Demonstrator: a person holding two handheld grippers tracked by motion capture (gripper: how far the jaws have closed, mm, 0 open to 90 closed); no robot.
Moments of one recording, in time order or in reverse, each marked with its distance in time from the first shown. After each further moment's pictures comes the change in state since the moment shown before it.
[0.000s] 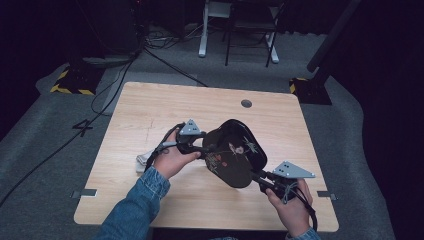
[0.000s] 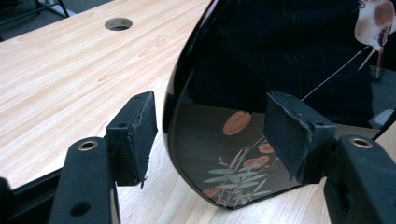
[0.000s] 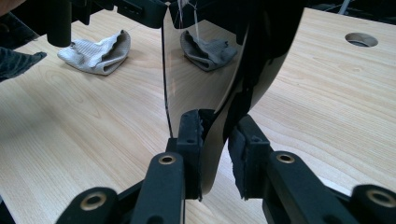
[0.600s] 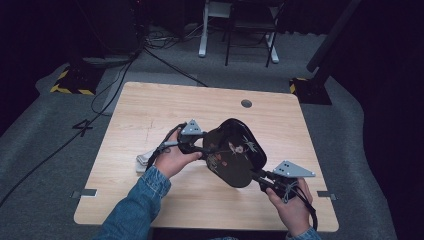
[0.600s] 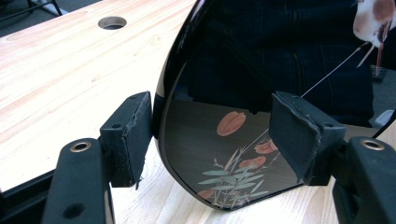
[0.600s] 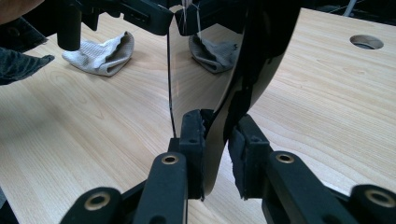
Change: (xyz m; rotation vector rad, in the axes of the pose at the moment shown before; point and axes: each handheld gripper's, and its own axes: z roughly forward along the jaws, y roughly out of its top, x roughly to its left) left arm 0.001 -0.001 0.006 0.003 -0.015 0.005; right arm -0.002 0.001 0.001 -0.005 0.016 -0.005
